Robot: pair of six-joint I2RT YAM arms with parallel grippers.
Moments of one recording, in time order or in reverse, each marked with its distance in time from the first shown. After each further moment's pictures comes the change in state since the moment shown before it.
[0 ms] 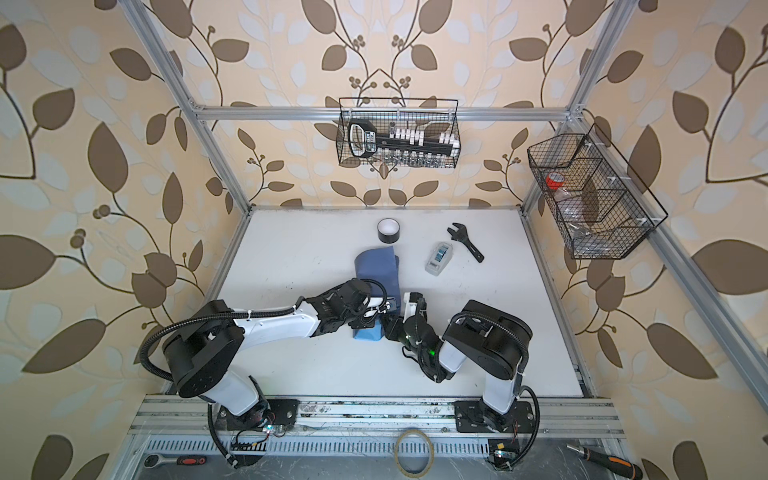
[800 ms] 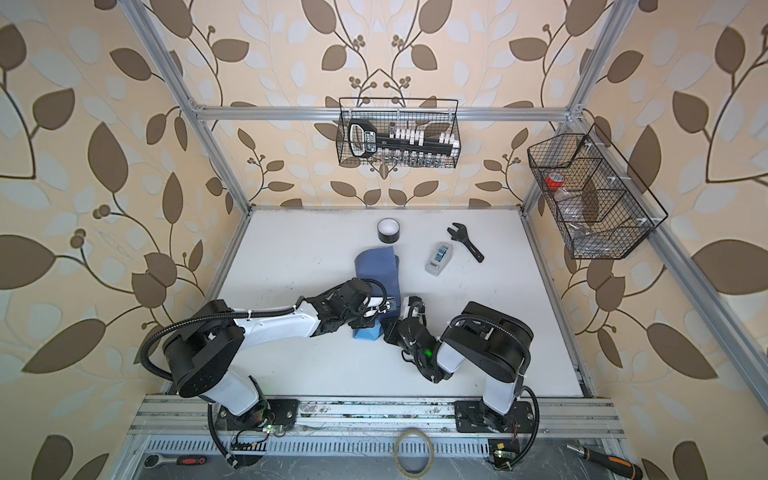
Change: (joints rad) left arm 0.000 0.002 0.003 -0.002 -0.001 0.000; right arm 0.033 -0.018 0.021 -0.162 0.034 0.053
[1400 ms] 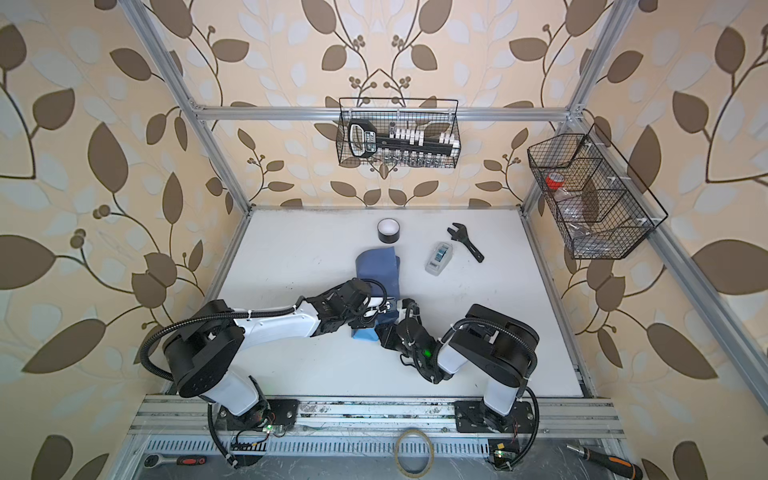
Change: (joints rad) left arm 0.000 0.000 0.002 -0.005 -0.003 0.000; right arm 0.019 -0.049 0.006 -0.068 -0.126 -0.004
